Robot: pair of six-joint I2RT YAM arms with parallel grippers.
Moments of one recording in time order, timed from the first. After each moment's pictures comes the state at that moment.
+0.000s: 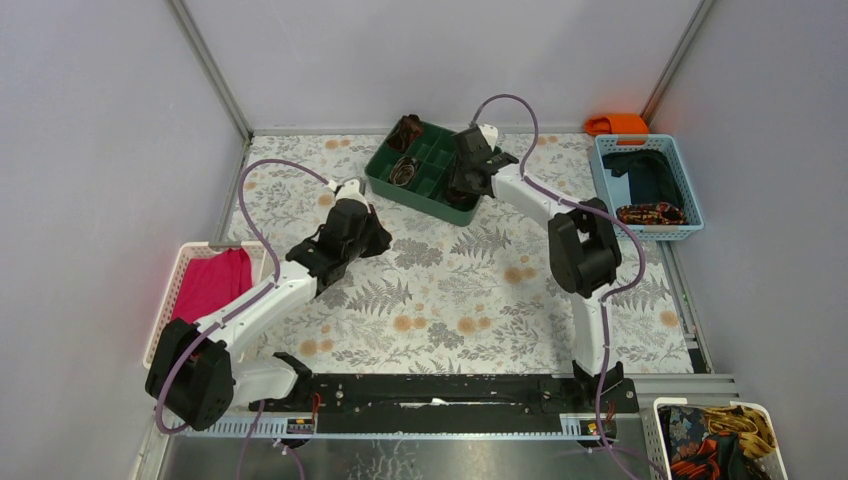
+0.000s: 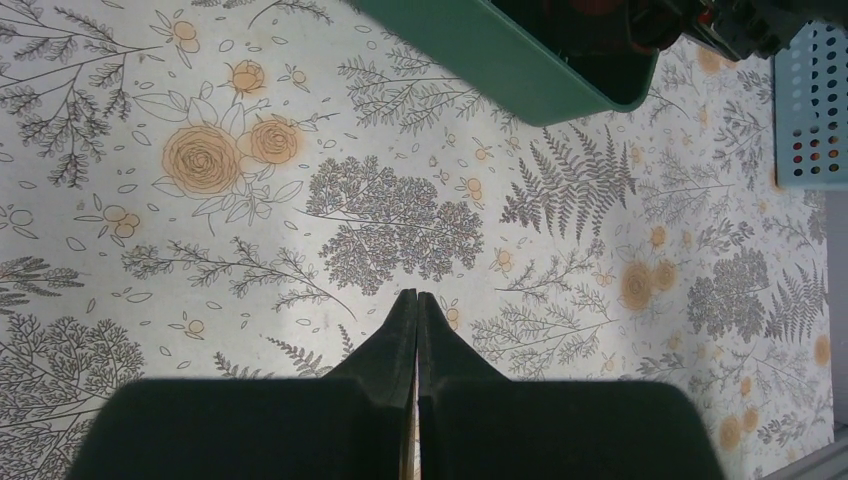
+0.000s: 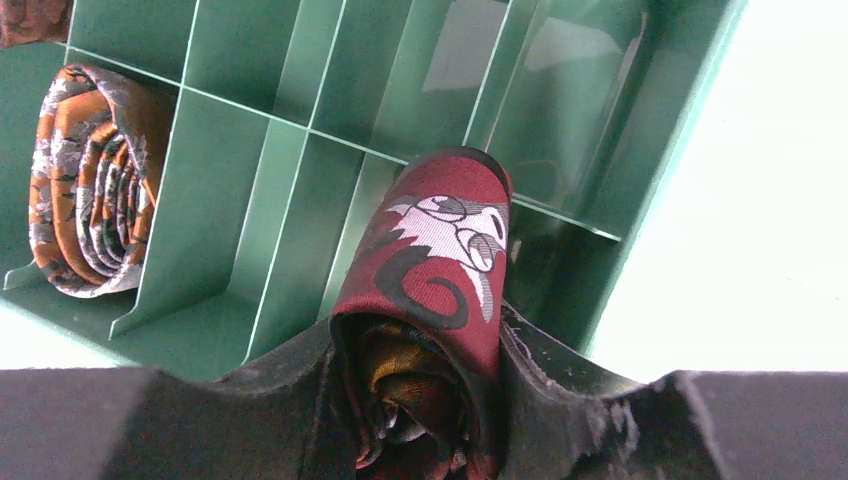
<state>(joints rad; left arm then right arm) -0.52 1.22 0.79 -0.17 -0.11 -0.66 0.51 2.15 1.77 -0.45 0.27 0.59</state>
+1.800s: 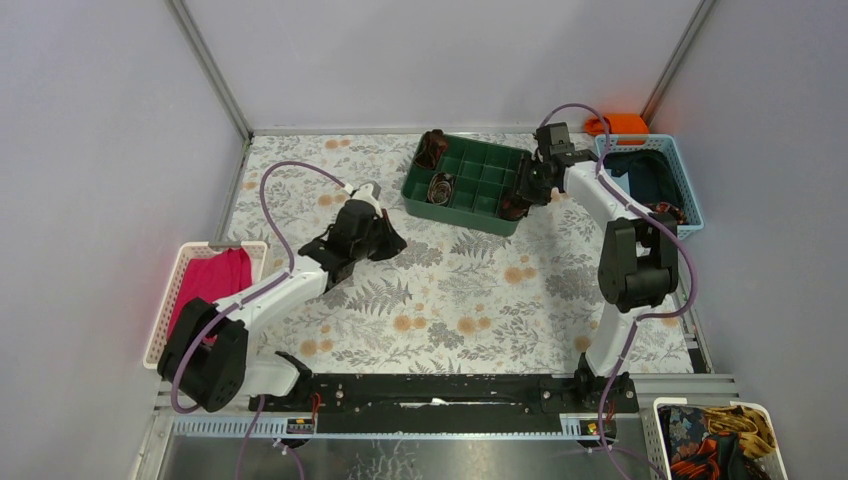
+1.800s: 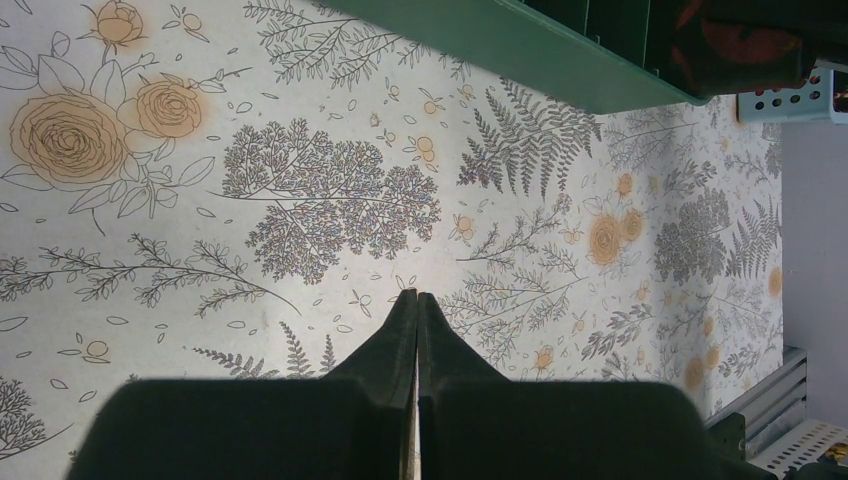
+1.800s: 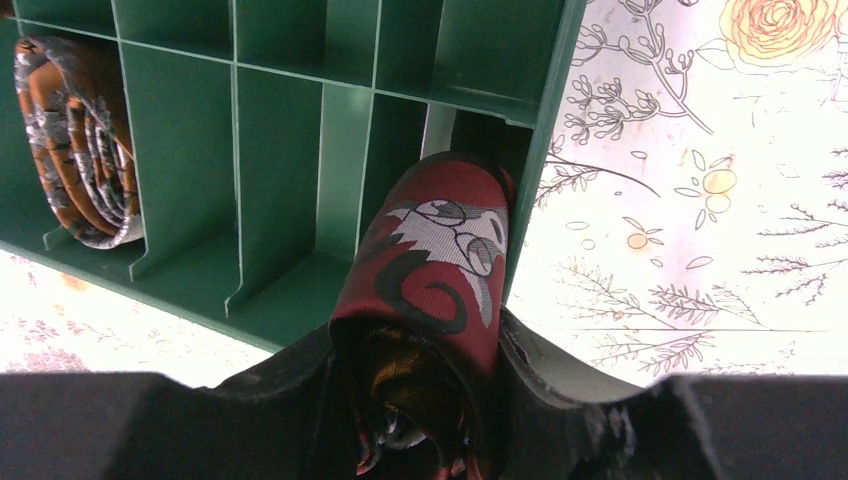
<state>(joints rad) -0.52 1.32 0.76 -0.06 0.07 -0.68 0.18 1.87 1.48 -0.61 -0.15 0.40</state>
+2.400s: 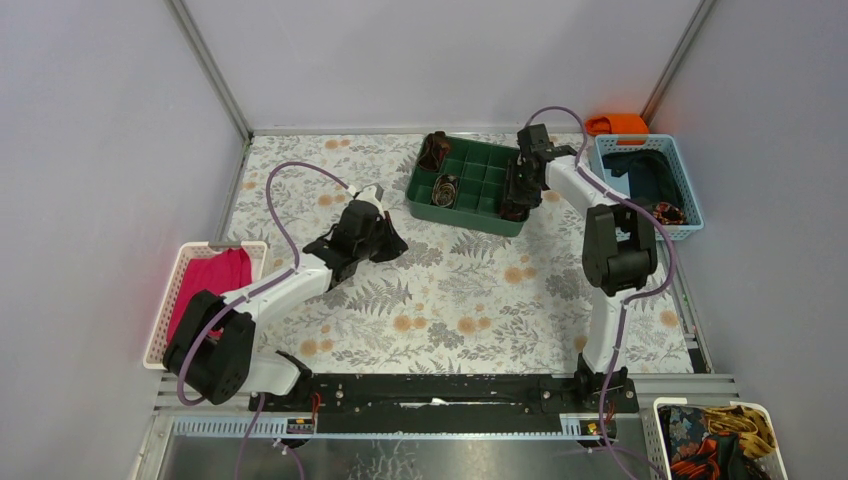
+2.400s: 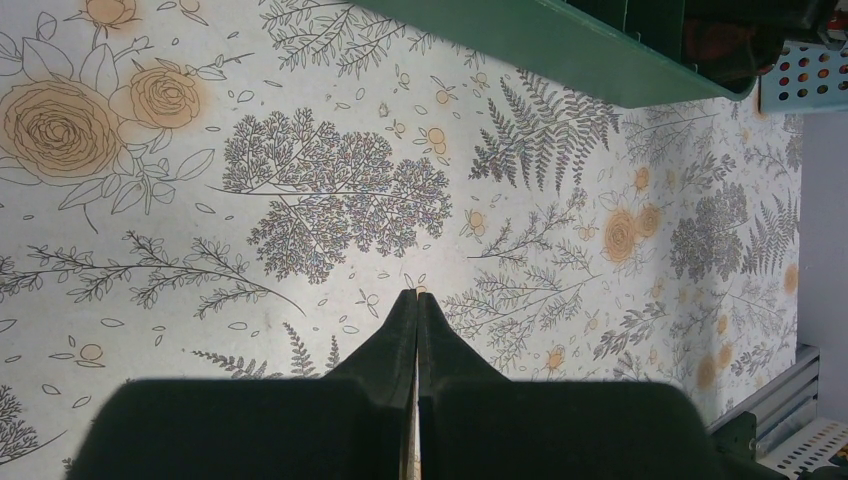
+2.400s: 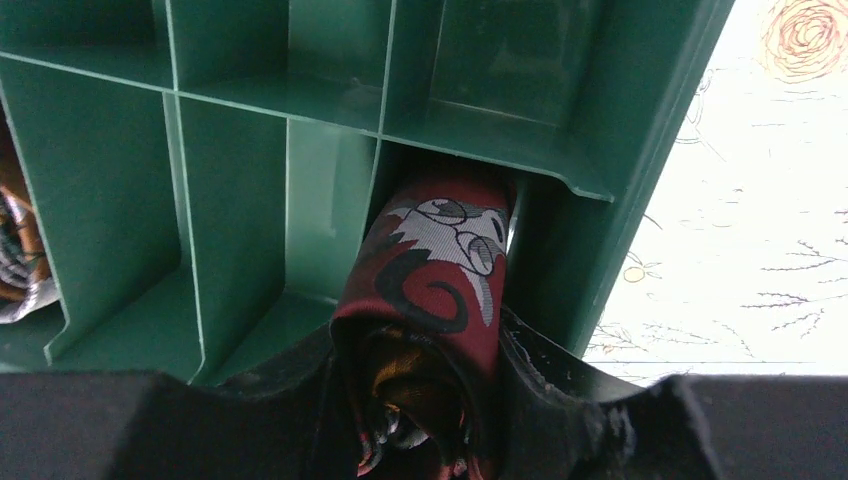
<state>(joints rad) -0.52 1.36 0.76 -0.04 0.08 -0.68 0.23 2.02 1.60 -0.69 -0.07 0.34</state>
